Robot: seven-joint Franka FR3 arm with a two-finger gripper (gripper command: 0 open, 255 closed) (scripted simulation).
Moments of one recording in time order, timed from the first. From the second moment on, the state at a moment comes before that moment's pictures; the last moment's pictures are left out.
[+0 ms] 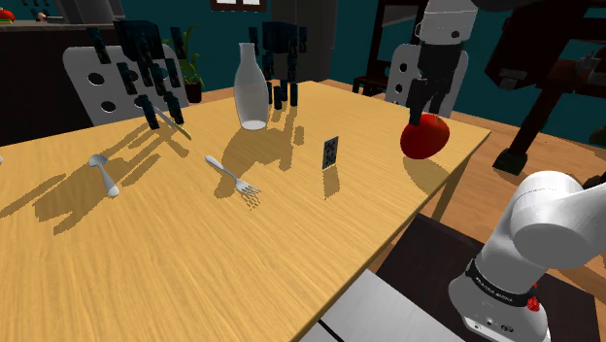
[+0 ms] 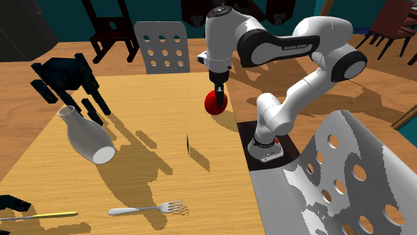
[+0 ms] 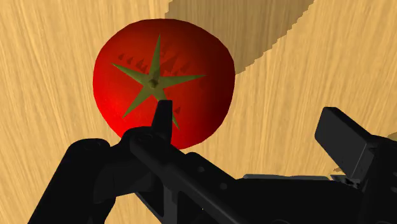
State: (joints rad) arm 0.01 -0.80 0.01 -2.31 -0.06 1.45 0.15
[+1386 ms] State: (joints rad) arm 0.07 -0.75 0.30 -2.62 -0.10 2.51 0.35
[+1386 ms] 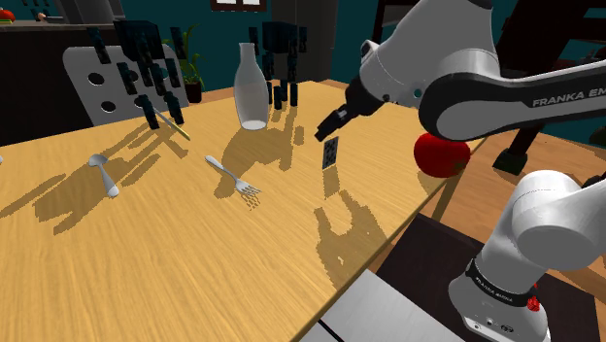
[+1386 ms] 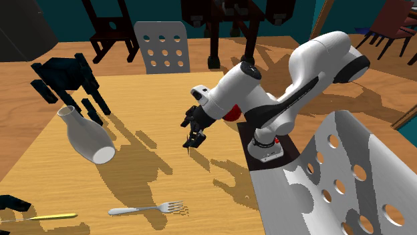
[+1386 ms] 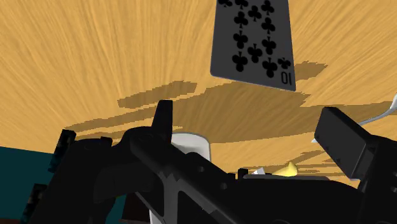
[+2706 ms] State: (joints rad) arm 0.06 -0.74 0.32 -2.67 -0.11 2.58 0.37
